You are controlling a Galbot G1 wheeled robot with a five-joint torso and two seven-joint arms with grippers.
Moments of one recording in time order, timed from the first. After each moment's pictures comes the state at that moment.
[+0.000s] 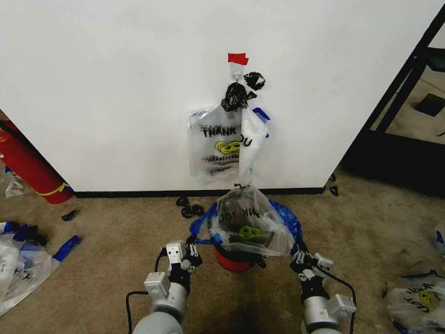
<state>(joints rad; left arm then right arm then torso) 1.52 -1.13 -0.04 -2.17 -0.56 0.09 -0.52 -1.67 1.35 0.34 2.00 0.48 0.19 0.27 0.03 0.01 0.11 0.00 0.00</state>
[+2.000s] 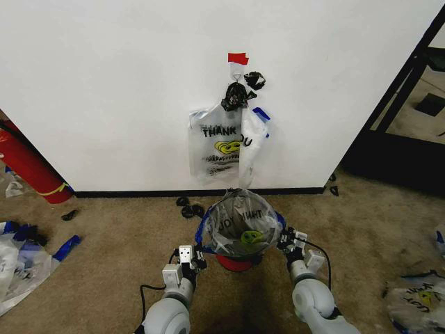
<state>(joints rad) 1.33 -1.14 0.02 -1.91 -0.61 0.16 -0.48 -1.29 1.31 0.31 1.63 0.58 -0.07 0.23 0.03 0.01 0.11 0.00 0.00</state>
